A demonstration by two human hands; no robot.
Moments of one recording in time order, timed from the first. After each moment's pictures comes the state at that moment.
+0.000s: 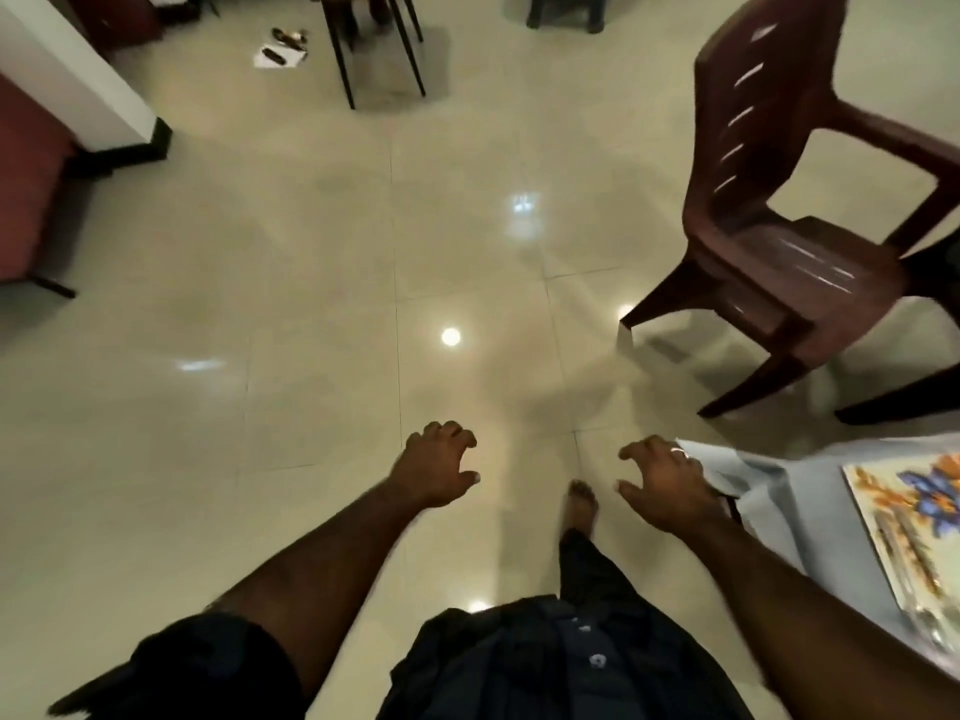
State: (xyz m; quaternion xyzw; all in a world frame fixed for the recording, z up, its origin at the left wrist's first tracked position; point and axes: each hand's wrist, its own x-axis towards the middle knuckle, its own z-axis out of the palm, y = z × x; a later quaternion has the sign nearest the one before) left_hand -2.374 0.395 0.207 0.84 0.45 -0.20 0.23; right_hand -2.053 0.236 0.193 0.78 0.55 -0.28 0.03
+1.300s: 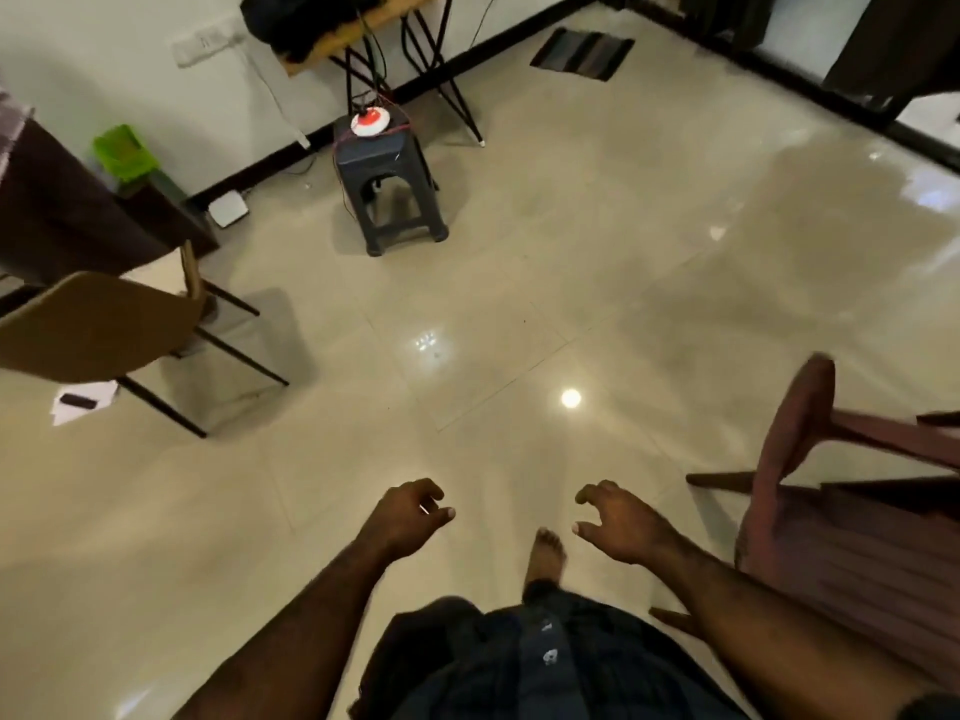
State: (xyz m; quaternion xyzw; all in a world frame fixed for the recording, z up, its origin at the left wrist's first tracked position) left_hand -1.885 1.300 0.227 0.80 0.43 -0.18 0.38; right_hand -1.643 1.032 0.177 0.82 0.37 -0.43 -0.06
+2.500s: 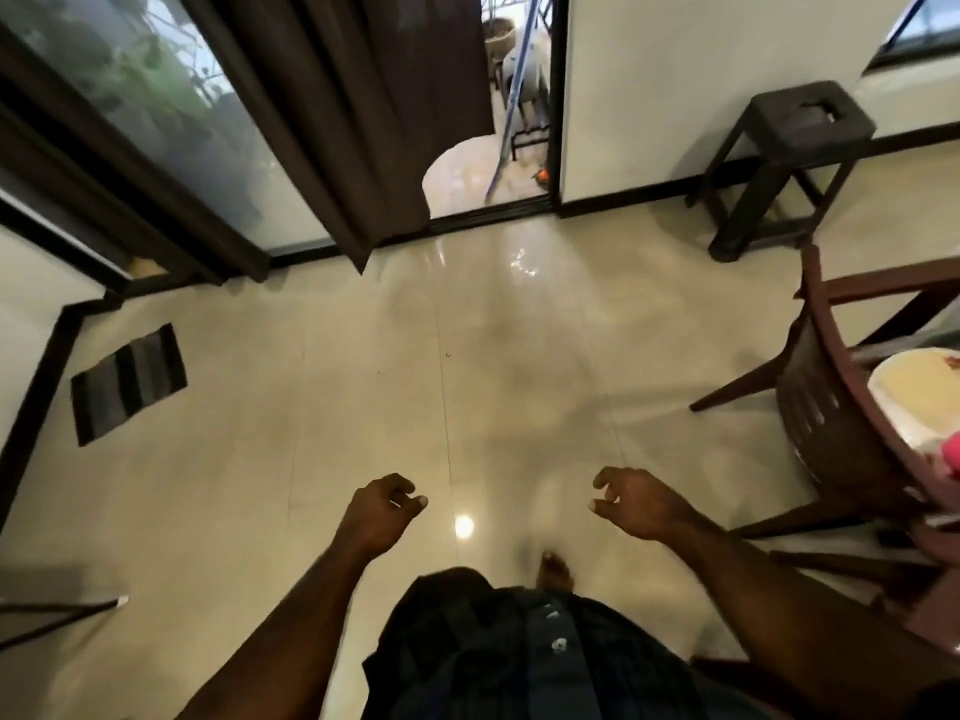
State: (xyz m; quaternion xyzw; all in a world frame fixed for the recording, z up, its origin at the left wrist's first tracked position) left_hand -0.751 1.389 0.242 0.92 0.01 -0.30 0.27; right_hand -0.874 0.995 0.195 0.89 -0.15 -0.30 -0.32
